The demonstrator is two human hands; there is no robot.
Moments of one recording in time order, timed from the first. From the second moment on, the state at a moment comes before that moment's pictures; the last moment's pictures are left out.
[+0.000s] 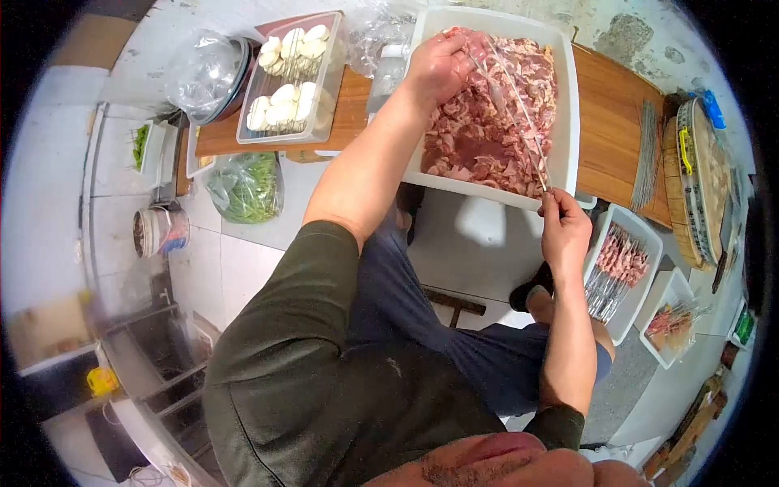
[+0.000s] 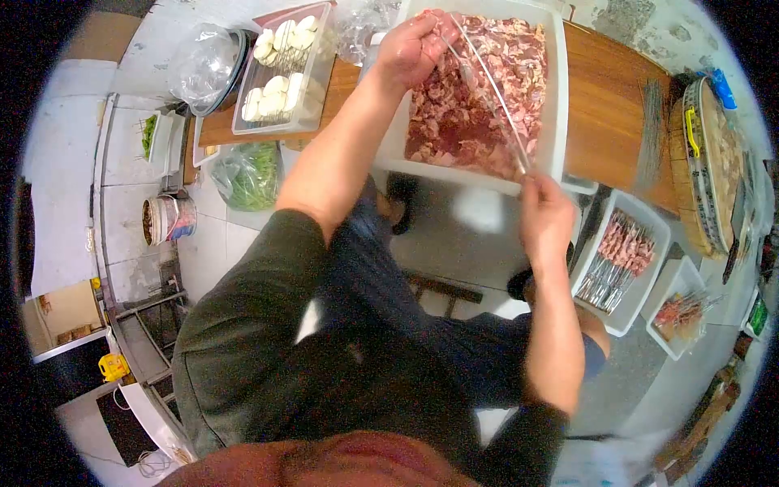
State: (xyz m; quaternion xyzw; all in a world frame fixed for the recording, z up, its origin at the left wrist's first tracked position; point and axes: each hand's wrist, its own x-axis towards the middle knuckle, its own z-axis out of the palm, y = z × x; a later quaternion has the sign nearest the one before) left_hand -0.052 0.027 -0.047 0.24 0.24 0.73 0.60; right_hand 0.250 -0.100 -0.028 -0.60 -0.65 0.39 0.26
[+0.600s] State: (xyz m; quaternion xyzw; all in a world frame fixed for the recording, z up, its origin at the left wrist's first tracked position) left_hand -0.041 0.021 -0.037 0.30 0.28 0.69 0.60; right_hand 0.249 -0.101 -0.032 -0.58 -0.65 0.38 0.30
